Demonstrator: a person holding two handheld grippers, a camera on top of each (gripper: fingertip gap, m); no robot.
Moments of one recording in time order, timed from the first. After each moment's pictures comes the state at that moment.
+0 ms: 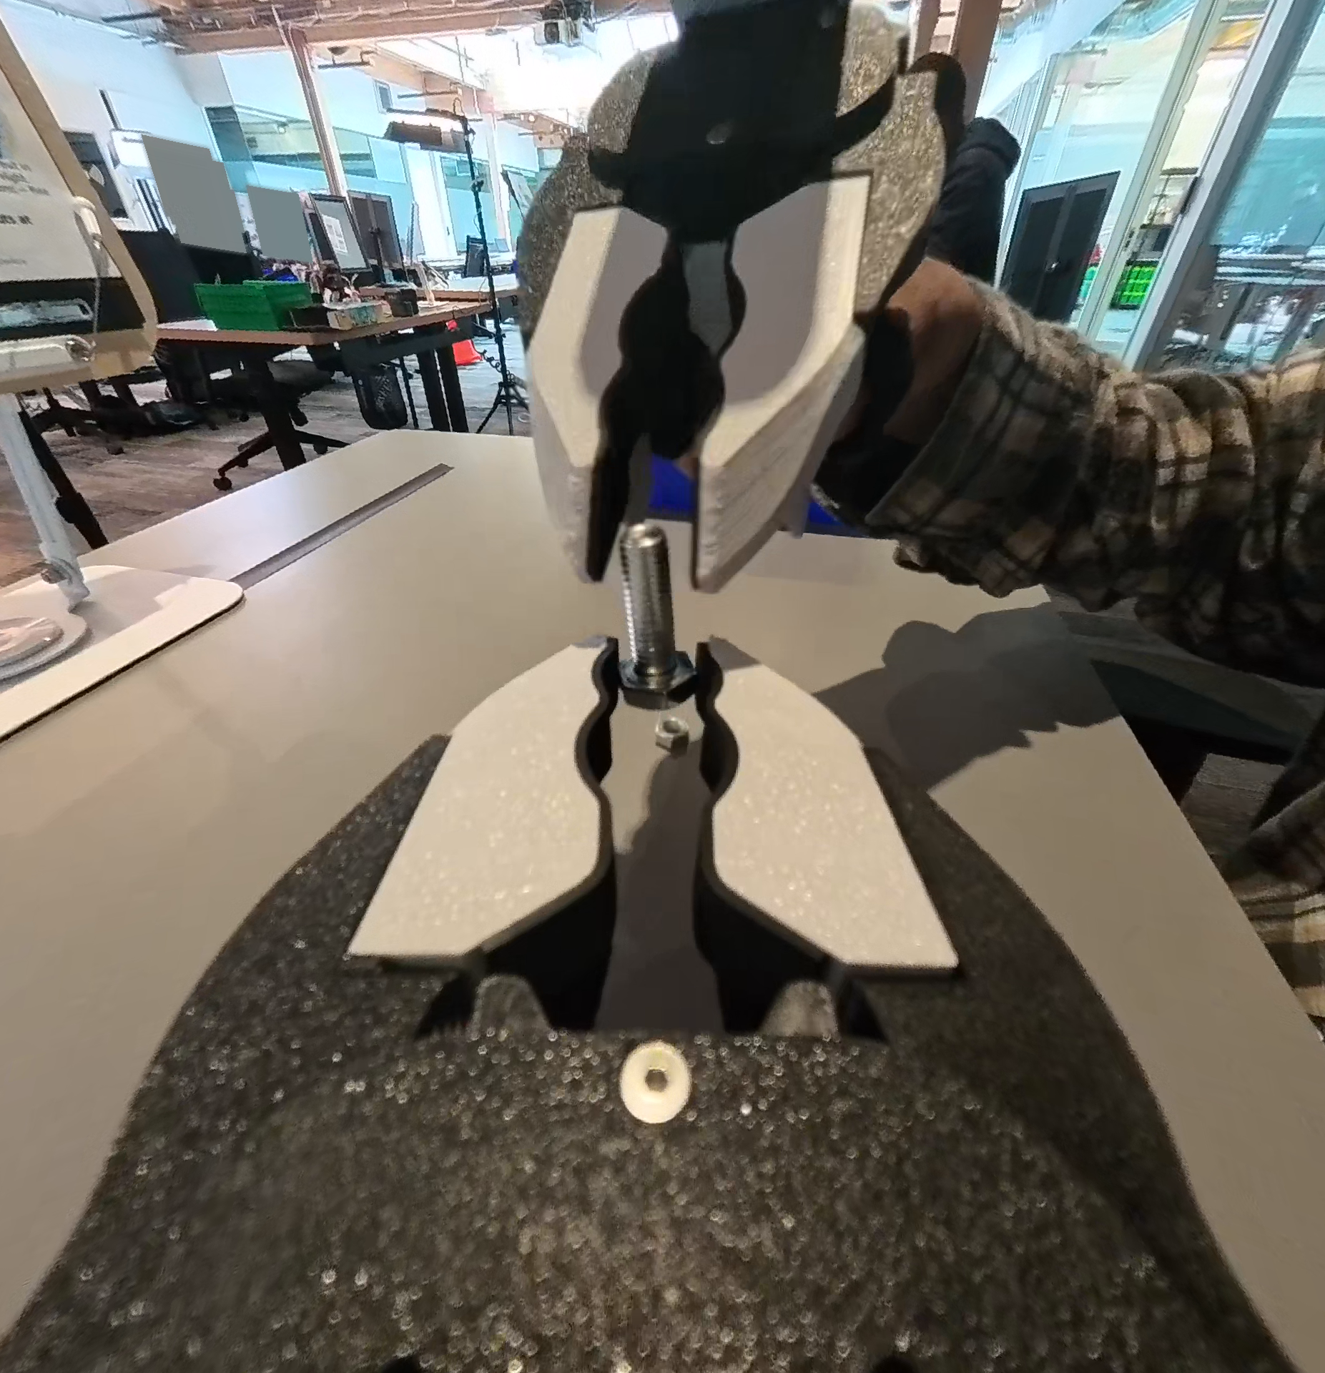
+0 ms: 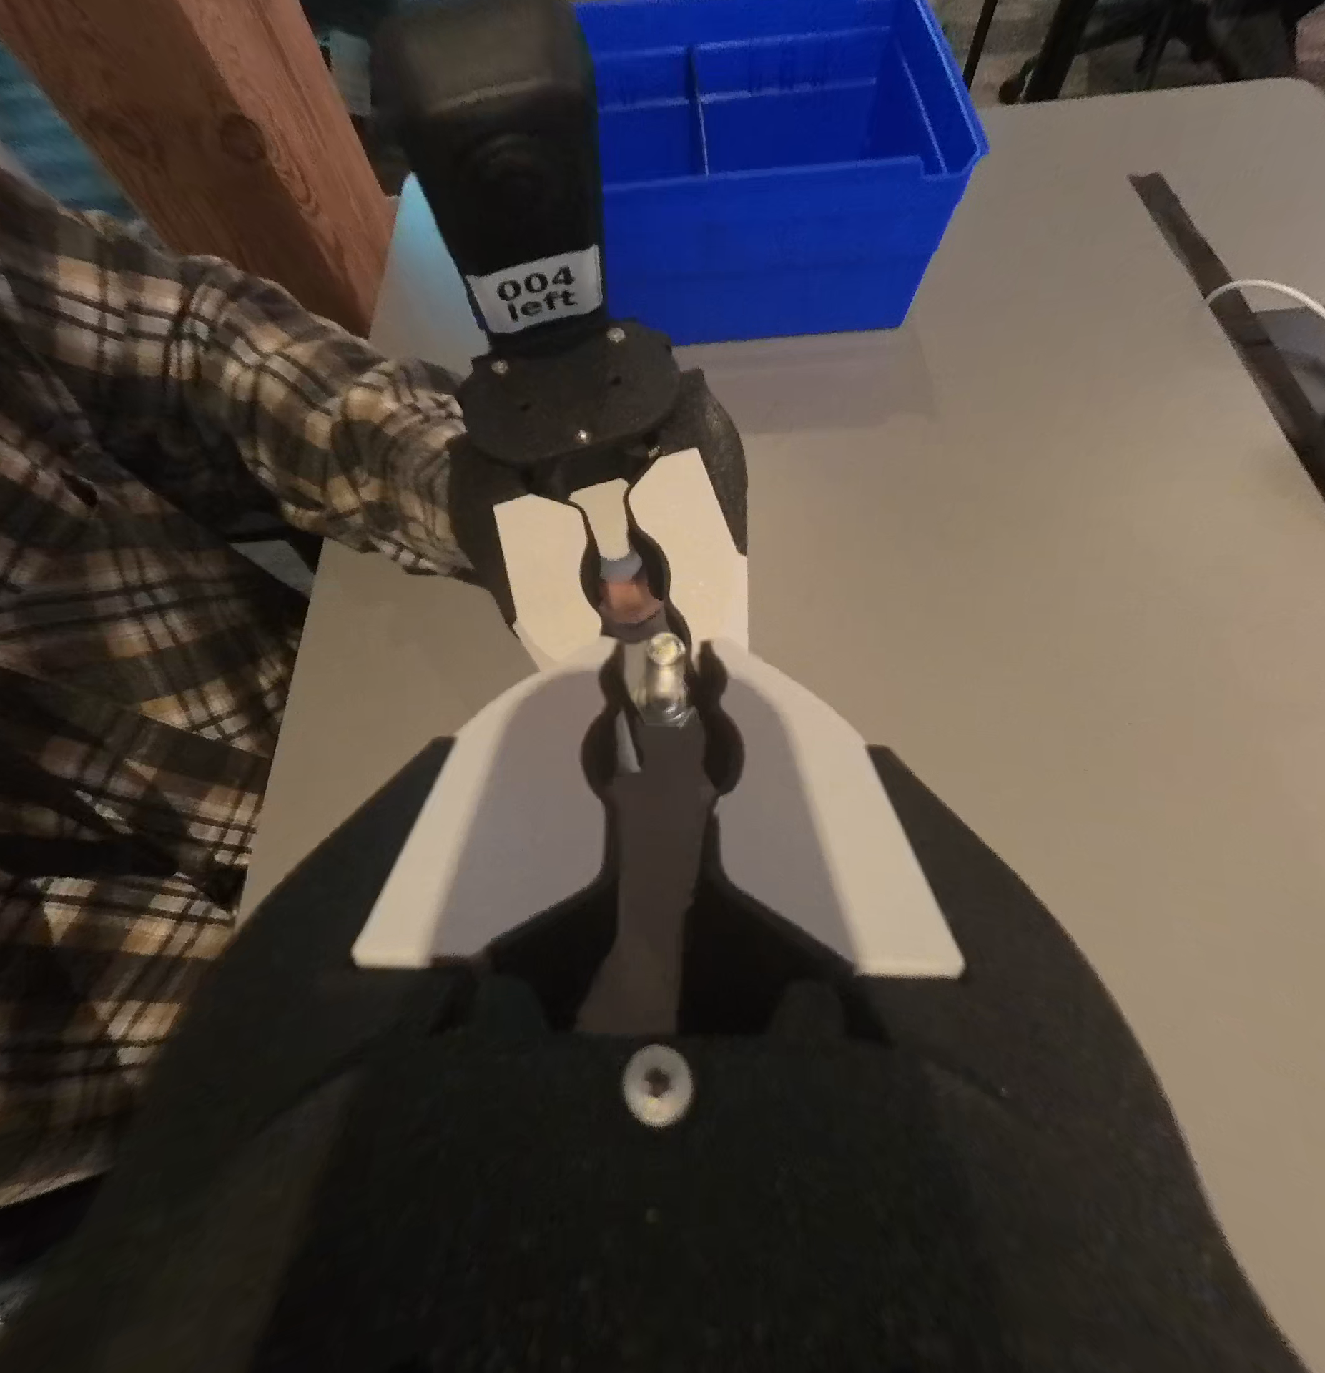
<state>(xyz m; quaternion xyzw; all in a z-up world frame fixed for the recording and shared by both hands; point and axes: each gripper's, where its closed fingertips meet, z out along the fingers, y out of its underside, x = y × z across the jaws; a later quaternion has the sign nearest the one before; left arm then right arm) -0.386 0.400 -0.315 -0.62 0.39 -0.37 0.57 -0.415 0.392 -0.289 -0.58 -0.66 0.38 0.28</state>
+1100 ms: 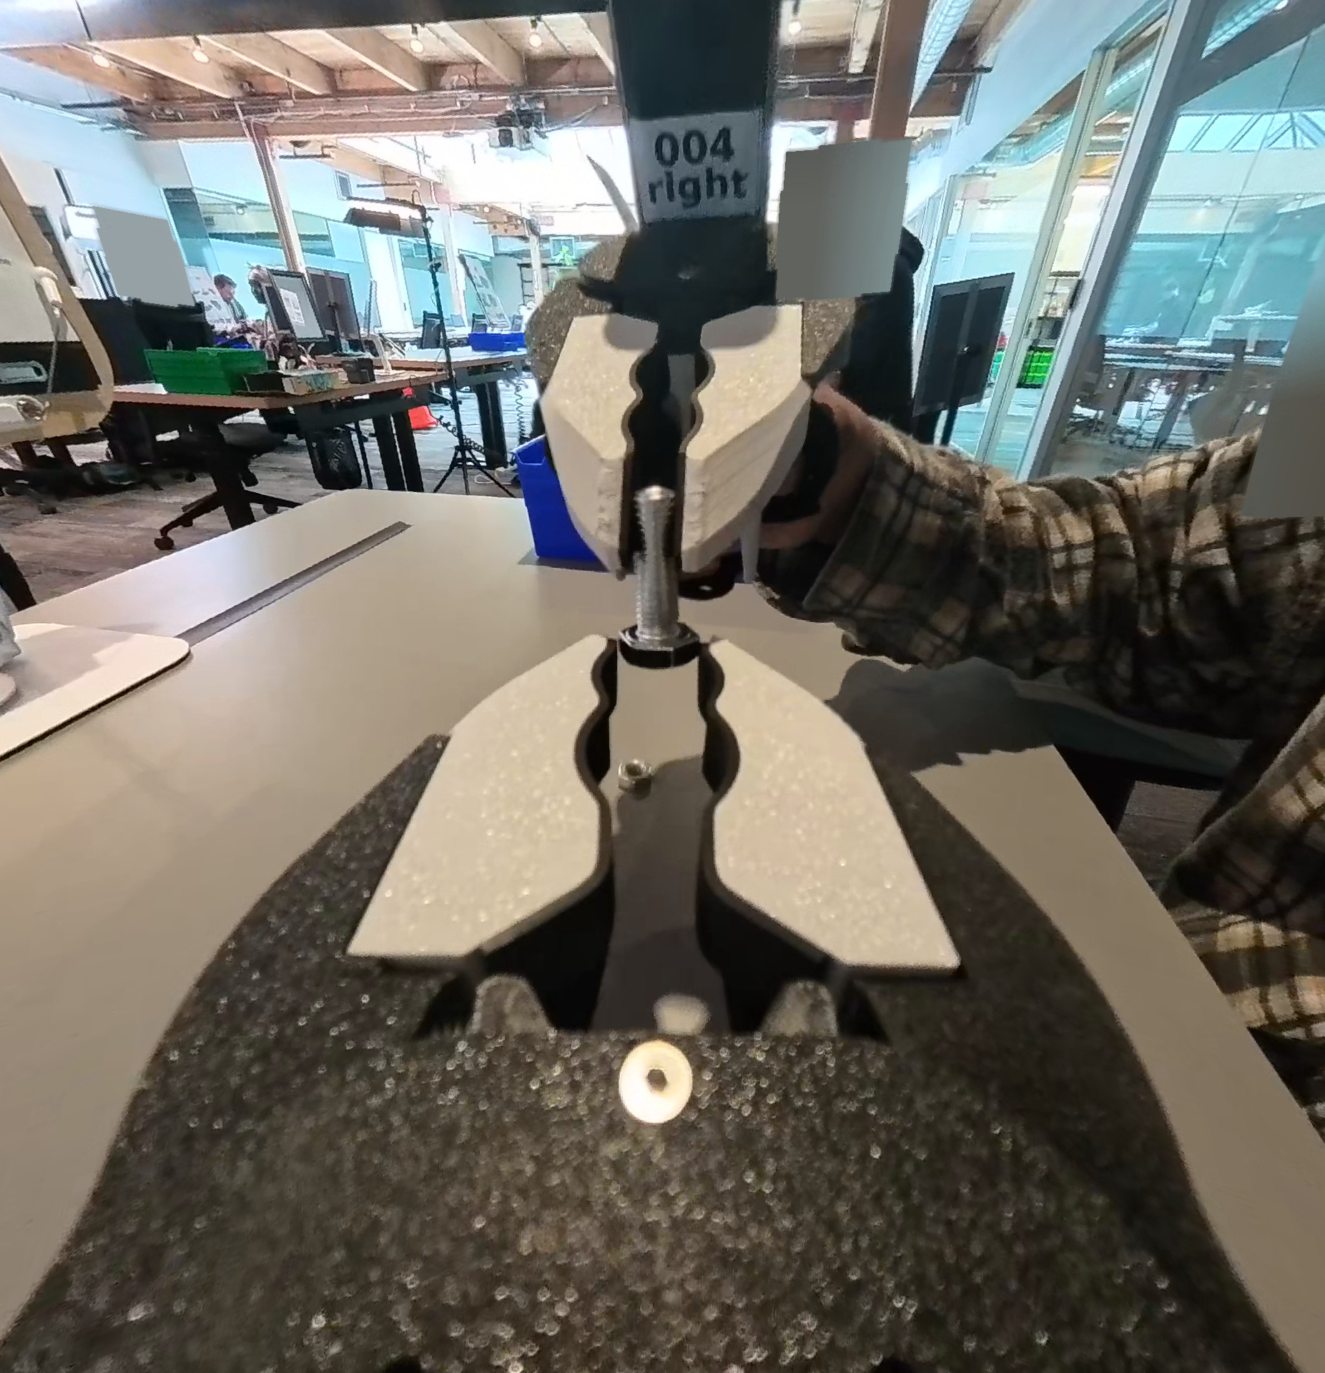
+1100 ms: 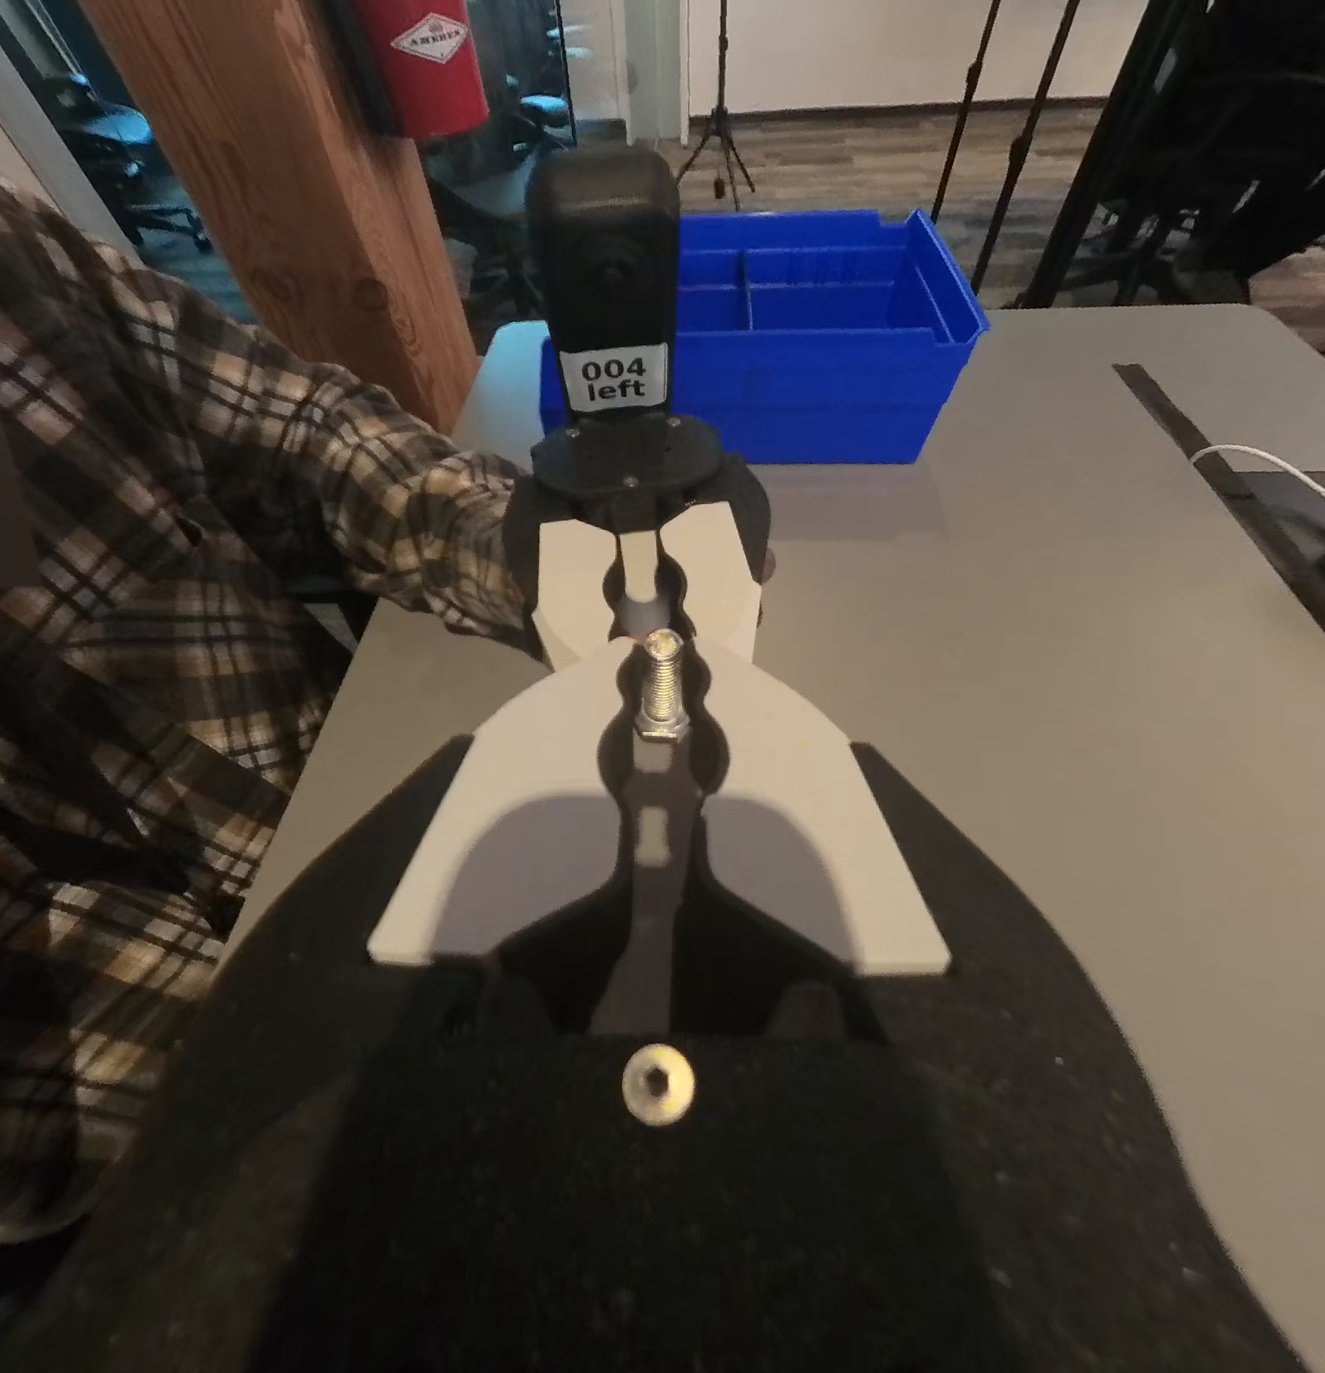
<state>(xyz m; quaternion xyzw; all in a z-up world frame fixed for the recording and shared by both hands) -0.384 0.390 -0.303 -0.58 0.39 -0.41 0.58 -0.407 0.383 -0.276 -0.52 -0.64 0.46 0.33</state>
